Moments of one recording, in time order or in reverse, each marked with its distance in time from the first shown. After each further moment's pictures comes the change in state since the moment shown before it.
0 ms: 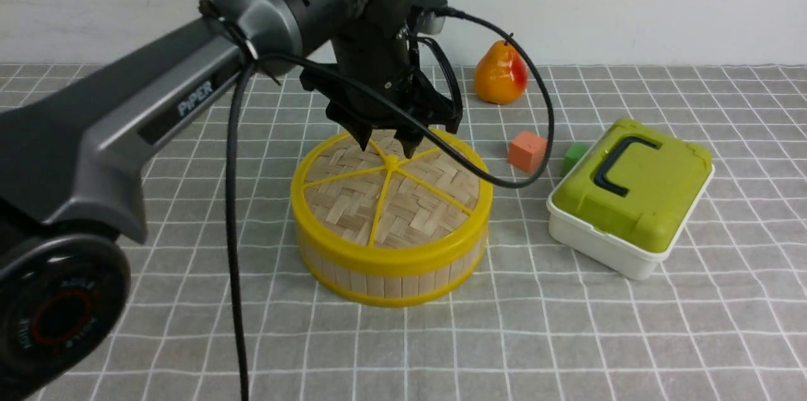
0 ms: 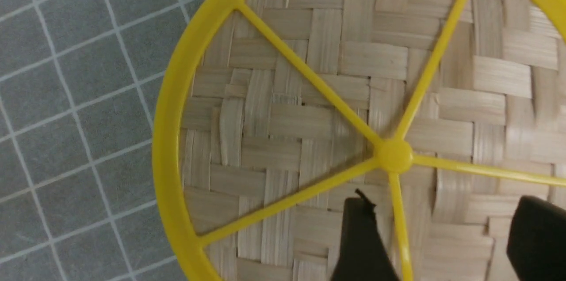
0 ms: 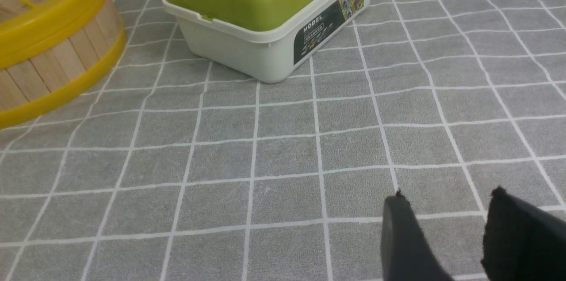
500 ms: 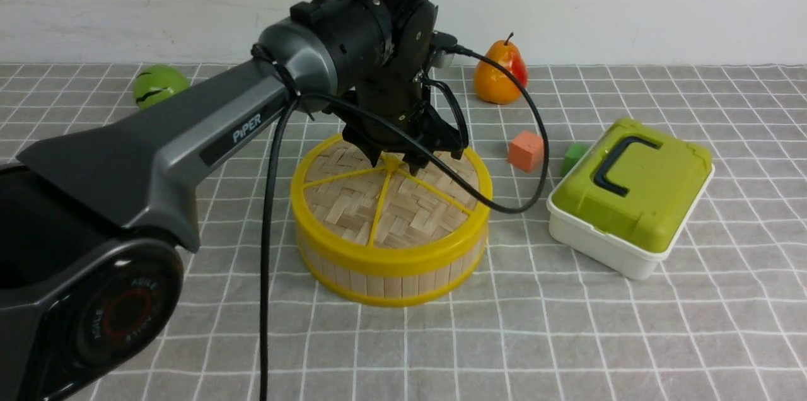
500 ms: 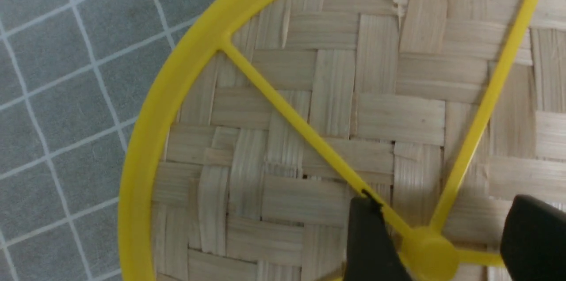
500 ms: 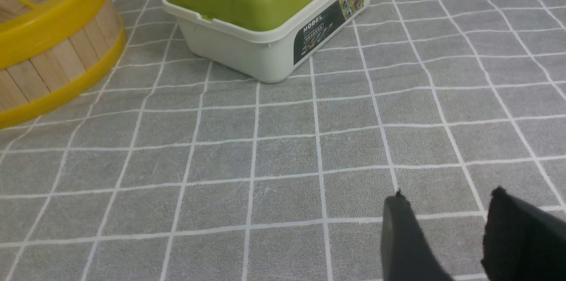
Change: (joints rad) right arm 0.000 0.000 0.000 0.000 0.000 0.000; left arm 0.000 0.090 -0.007 0.032 -0.080 -0.003
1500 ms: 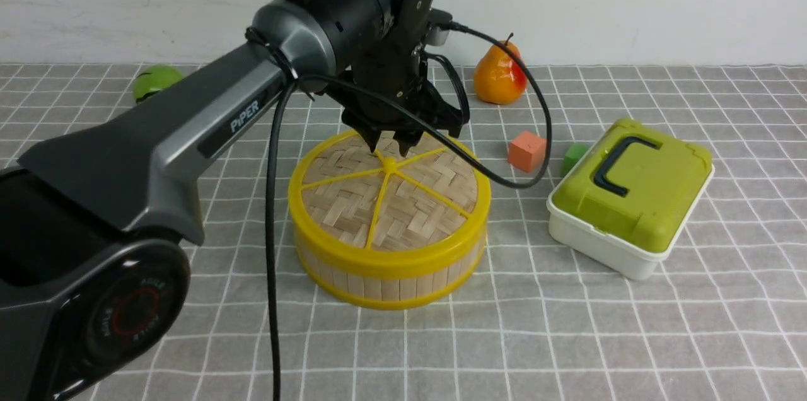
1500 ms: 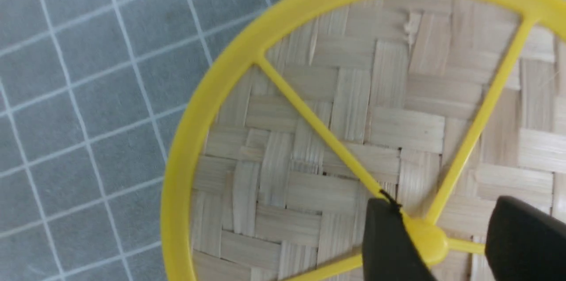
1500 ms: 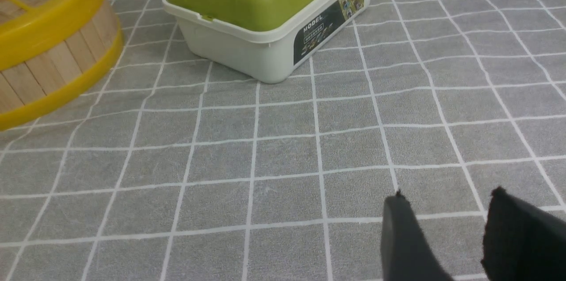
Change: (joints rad) right arm 0.000 0.000 0.000 0.000 0.000 0.000; left arm 0.000 0.016 -0.142 0.012 0.127 -0.011
